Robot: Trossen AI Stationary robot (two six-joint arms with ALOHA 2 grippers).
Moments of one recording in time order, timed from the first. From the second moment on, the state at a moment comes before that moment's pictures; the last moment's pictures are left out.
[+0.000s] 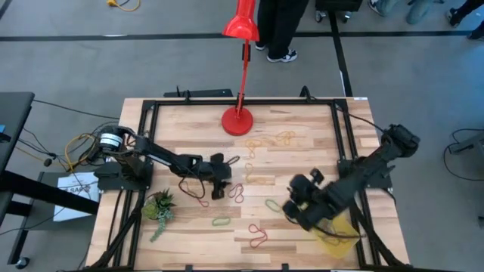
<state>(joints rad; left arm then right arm) -0.09 1.74 0.72 0.19 -0.08 -0.10 0.65 1.54 1.14 -1.02 0.66 1.27</state>
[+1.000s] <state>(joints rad) -0.14 1.83 0.72 0.42 -0.06 -0.15 0.33 1.87 1.14 -0.30 0.42 0.70</state>
